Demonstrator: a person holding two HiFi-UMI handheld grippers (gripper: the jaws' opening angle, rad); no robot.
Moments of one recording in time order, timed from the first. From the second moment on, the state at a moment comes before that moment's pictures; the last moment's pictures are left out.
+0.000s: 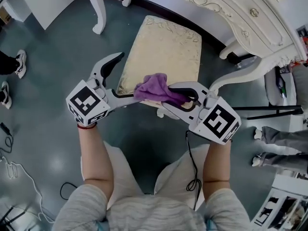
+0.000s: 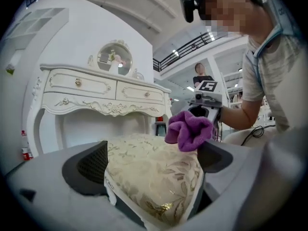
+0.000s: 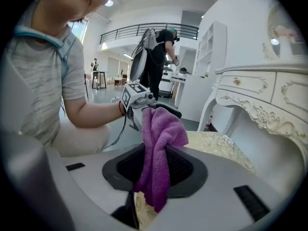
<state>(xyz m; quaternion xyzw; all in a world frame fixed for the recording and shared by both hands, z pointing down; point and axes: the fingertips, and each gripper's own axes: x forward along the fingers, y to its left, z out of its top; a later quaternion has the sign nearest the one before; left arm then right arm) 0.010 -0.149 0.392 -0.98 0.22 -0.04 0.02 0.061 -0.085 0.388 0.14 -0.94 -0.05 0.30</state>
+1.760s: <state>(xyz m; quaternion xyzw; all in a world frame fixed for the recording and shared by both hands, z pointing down) 0.027 -0.174 0.369 -0.94 0.33 -0.02 0.06 0.191 -0.154 0.346 0.41 -0.91 0.03 0.02</state>
